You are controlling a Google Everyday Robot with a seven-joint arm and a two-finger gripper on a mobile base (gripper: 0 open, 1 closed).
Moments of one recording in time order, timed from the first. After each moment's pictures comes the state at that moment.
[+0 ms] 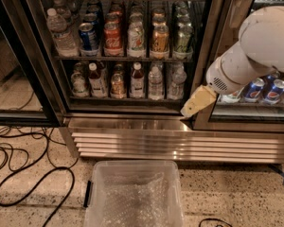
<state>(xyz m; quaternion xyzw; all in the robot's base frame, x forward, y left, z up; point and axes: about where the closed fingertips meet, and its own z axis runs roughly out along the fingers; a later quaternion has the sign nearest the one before) 0.566 -0.182 0.854 -0.41 0.87 -0.02 0.27</state>
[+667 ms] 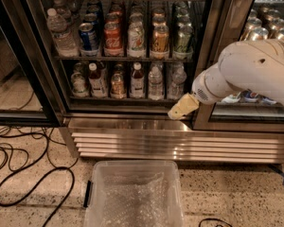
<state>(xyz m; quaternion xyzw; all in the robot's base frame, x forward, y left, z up) 0.601 -0.160 0.802 -0.38 0.87 0.00 0.31</state>
